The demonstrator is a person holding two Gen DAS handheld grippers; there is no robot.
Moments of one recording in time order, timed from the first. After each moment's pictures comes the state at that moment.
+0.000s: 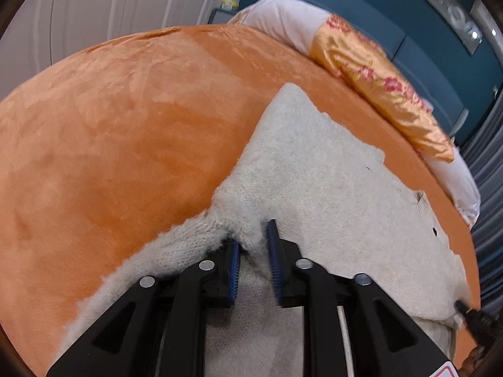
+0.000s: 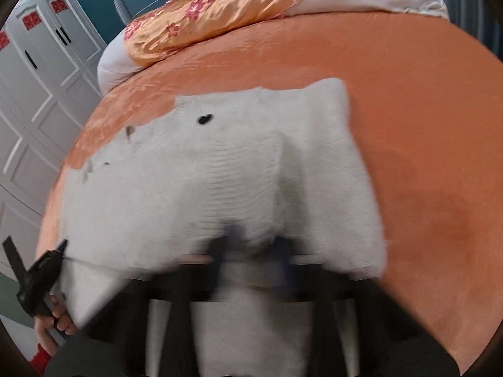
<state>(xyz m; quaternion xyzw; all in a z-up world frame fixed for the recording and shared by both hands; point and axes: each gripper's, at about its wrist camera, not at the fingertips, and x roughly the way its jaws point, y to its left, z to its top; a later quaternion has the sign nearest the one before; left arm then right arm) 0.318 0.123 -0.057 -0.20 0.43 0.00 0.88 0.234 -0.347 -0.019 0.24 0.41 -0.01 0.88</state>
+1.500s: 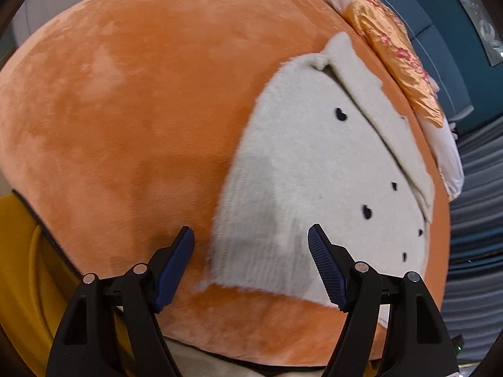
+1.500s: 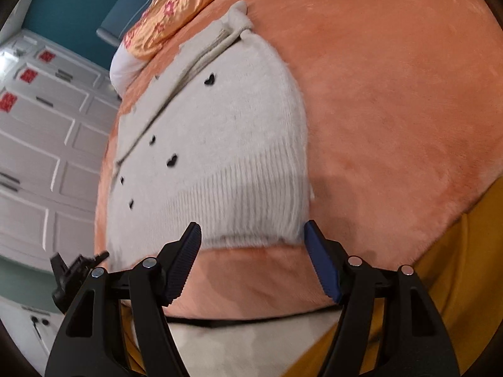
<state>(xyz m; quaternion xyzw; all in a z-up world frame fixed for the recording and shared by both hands) 0.068 0.199 -0.038 -0.28 0.55 -0.02 0.79 -0.067 -0.334 -0.044 0.39 0.47 0.00 0.79</state>
